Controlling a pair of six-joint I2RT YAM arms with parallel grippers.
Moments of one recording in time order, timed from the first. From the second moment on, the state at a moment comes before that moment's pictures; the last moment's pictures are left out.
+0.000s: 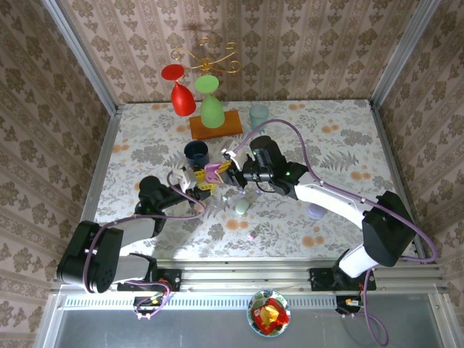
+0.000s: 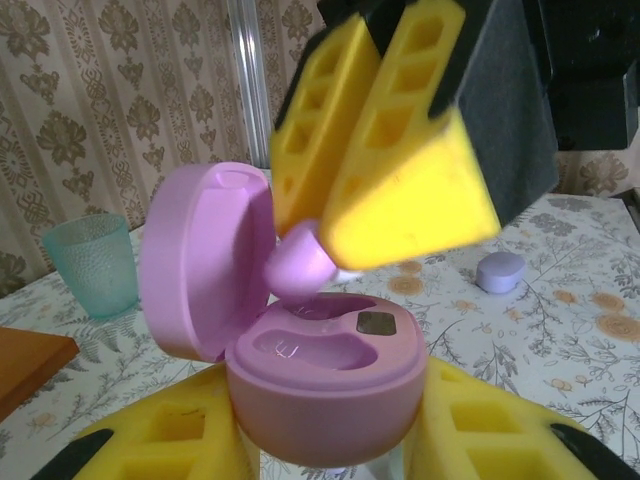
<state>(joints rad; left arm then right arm) -0.33 1.29 0.27 1.03 0.90 0.07 0.73 1.53 1.10 -0.02 -0.39 -0.04</state>
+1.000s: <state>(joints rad) -0.32 1.34 0.28 1.14 0.89 -0.11 0.72 1.54 1.07 0.07 -0.39 0.00</state>
